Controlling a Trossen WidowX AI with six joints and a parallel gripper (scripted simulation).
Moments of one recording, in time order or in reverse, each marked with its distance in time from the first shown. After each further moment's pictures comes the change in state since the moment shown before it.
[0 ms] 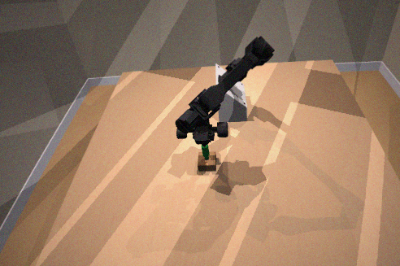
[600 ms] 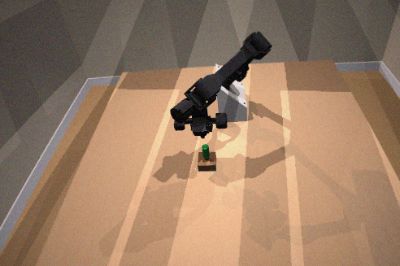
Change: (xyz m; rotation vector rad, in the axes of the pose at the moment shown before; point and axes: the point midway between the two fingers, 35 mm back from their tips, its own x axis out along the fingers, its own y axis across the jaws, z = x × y) arm -0.044 -0.001 0.000 0.003 0.005 0.010
